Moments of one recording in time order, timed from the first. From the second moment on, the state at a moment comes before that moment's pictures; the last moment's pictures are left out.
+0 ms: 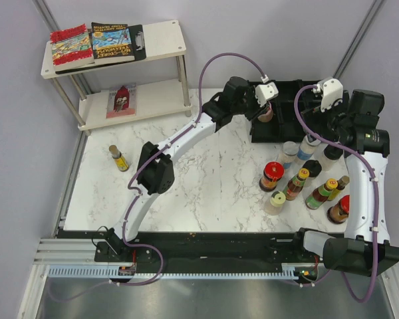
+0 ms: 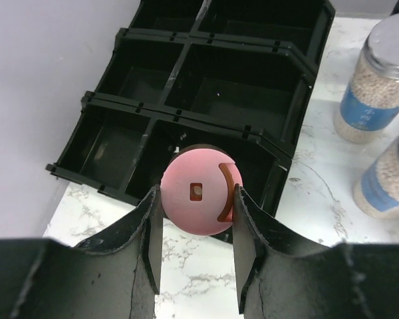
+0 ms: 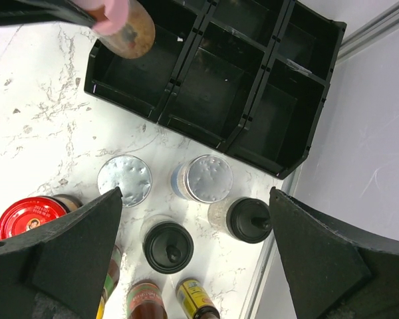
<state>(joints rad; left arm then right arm) -0.77 2.37 2.34 -0.27 0.32 0.41 -0.21 1.19 1.43 -0.82 -0.33 -0.53</state>
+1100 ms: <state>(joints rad) -0.77 2.68 2.37 0.05 0.11 0.46 -0.21 1.19 1.34 -0.74 -0.35 -0.50</state>
